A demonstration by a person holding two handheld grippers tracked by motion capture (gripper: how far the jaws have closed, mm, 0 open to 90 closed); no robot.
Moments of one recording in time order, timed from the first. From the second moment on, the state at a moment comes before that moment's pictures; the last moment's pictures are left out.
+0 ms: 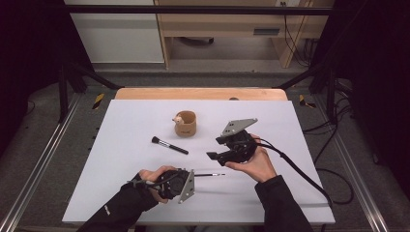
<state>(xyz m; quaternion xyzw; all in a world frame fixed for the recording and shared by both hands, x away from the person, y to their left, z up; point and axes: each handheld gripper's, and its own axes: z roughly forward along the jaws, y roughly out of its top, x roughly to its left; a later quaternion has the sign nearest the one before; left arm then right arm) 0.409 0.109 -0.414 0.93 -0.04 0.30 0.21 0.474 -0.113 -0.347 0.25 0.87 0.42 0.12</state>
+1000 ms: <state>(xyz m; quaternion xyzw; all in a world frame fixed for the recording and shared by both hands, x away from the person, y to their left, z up) 0.414 0.122 -0.425 0.91 0.13 0.26 0.29 0.463 -0.143 -0.344 0.31 0.79 0.50 0.16</state>
